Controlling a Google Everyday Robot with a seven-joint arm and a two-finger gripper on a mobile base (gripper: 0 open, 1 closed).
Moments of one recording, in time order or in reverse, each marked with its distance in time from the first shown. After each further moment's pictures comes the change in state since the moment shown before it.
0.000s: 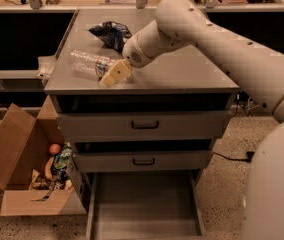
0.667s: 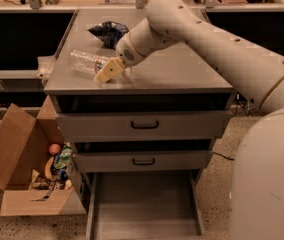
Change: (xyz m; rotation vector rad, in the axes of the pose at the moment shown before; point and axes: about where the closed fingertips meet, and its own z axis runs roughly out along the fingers) arm -0.015 0.001 0.016 -0.016 0.007 0.019
